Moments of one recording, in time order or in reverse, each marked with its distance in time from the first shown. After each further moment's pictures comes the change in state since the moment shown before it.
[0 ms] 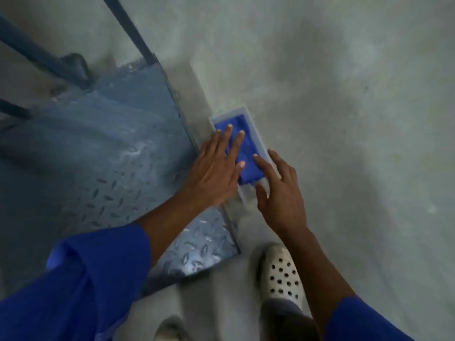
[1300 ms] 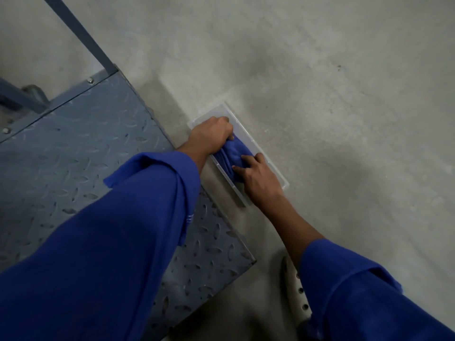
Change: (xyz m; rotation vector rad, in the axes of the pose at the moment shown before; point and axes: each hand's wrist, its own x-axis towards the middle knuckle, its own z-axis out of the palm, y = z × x) left_hand 0.150 -0.038 0.070 0.300 -0.353 0.132; right_hand 0.046 0.061 0.107 -0.441 -0.246 -0.013
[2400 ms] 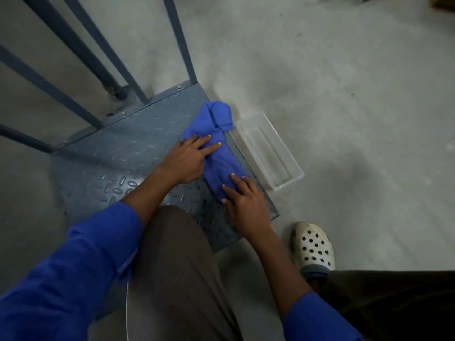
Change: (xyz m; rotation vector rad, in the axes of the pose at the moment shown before) left_hand -0.281 -0.087 -0.029 -0.079 0.147 -0.022; right_hand -0.138 -0.172 -0.048 0.219 0.332 -0.107
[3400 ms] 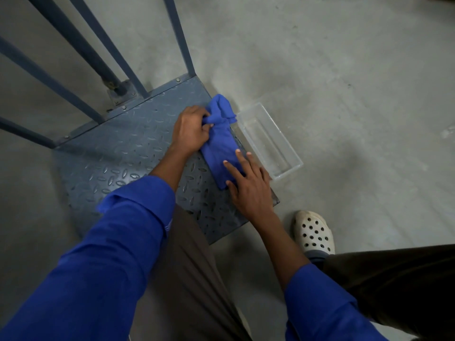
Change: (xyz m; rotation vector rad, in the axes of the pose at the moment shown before) left_hand 0.049 -0.005 -0.001 -0.405 0.477 -0.231; right_hand 0.008 0.000 -0.010 -0.118 0.035 0.034
